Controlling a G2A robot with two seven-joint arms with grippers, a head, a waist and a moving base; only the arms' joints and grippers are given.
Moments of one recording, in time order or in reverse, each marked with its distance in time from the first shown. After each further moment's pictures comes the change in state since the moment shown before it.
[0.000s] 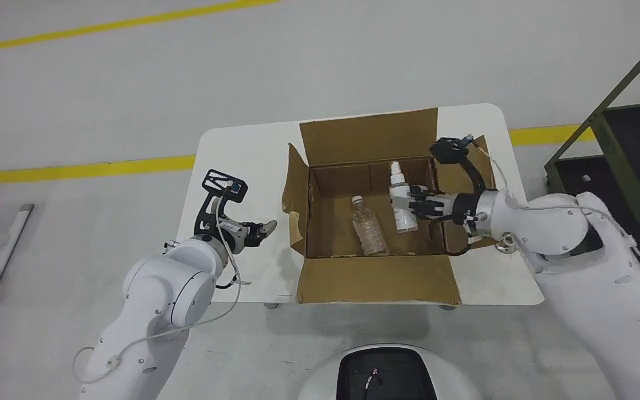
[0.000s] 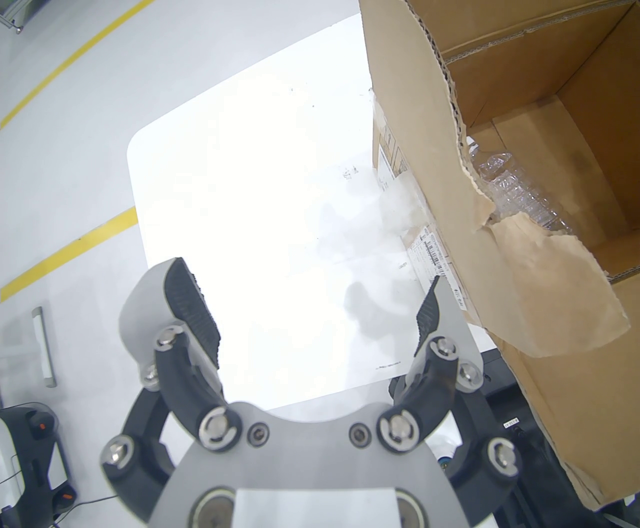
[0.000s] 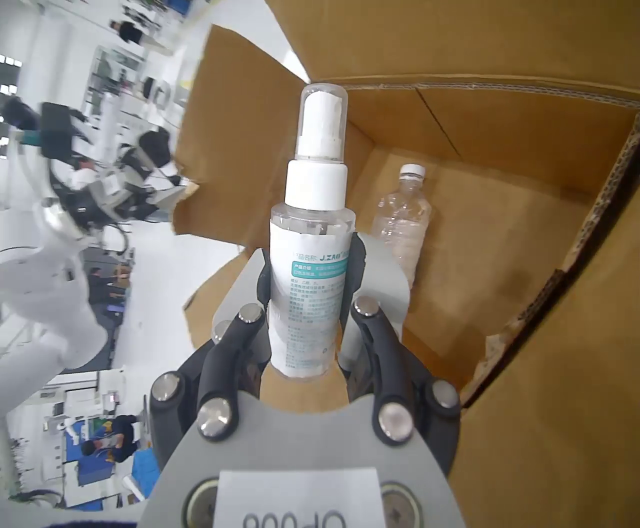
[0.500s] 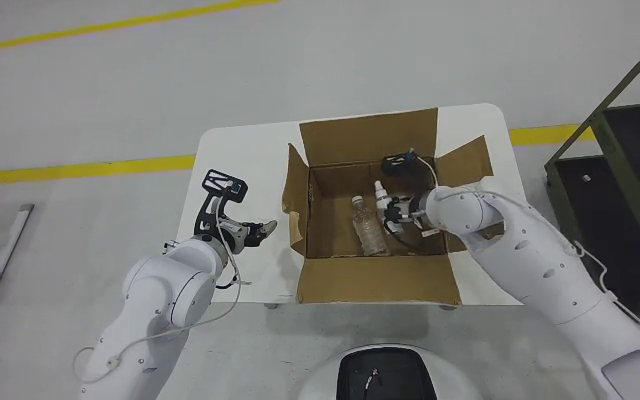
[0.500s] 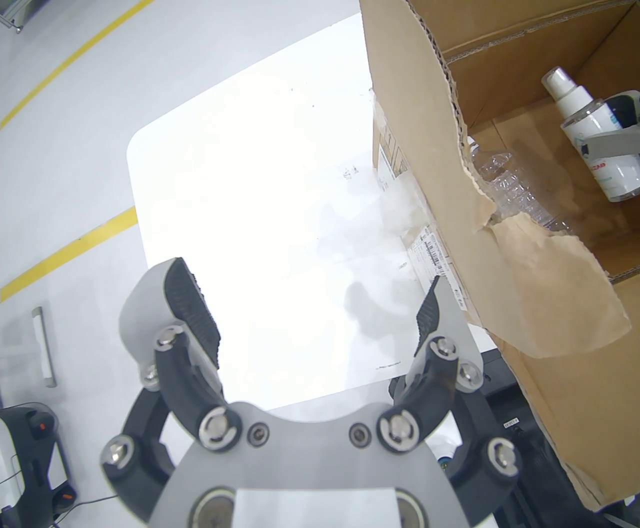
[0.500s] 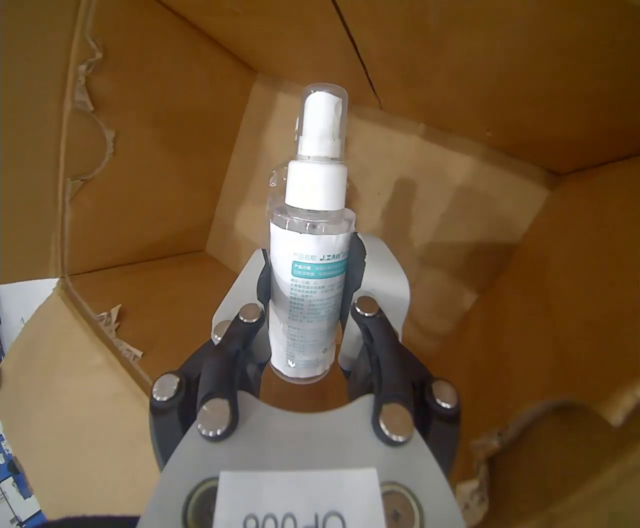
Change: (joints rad) left arm 0.000 0.000 0.000 0.000 0.000 0.000 0.000; right arm 0.265 -0.074 -0.346 0.369 -0.183 0.089 -0.005
